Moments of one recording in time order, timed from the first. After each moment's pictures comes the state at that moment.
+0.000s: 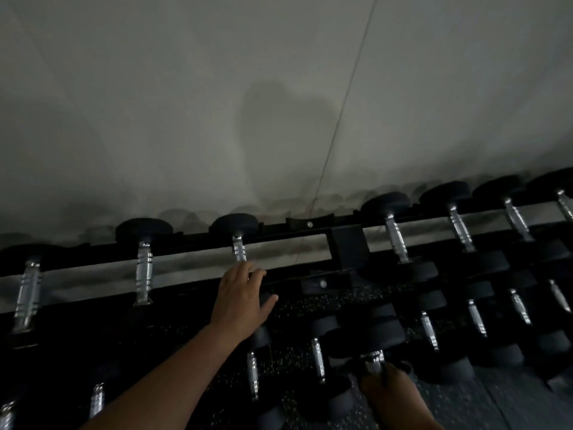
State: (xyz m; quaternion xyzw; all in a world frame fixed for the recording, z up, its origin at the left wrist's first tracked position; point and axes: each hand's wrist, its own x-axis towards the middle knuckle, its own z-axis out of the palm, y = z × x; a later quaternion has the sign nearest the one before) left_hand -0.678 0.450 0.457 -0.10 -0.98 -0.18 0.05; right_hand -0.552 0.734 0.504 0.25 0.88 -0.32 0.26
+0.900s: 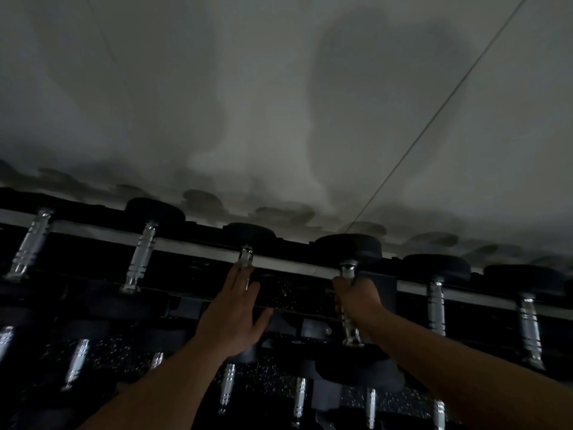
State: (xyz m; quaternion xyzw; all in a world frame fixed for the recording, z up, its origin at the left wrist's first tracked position) left_hand -0.719 0.464 0.421 0.03 -0.98 -0.18 -0.04; right_hand -0.834 0.698 0.469 0.16 0.83 -0.48 0.24
